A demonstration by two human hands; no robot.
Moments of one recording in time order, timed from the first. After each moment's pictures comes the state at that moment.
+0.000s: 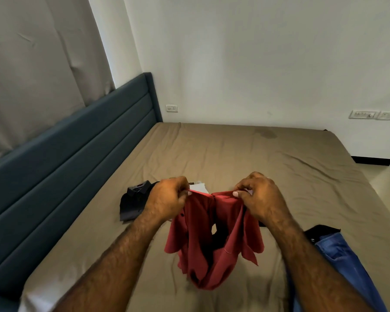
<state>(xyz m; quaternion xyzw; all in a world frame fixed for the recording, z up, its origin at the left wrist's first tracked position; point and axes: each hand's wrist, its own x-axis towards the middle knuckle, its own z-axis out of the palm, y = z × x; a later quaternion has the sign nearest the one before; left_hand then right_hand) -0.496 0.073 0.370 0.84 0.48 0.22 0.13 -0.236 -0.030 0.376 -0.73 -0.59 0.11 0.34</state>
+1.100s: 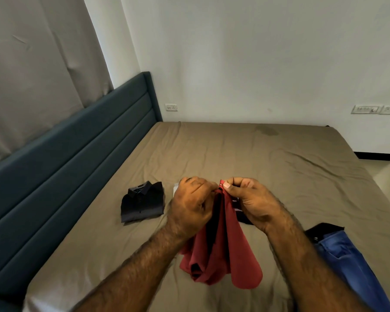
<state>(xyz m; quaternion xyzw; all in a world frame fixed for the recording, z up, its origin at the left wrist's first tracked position) -0.449 0.035 0.367 0.85 0.26 0.46 0.00 -0.265 -0.027 0.393 -0.49 -0.37 0.59 0.53</state>
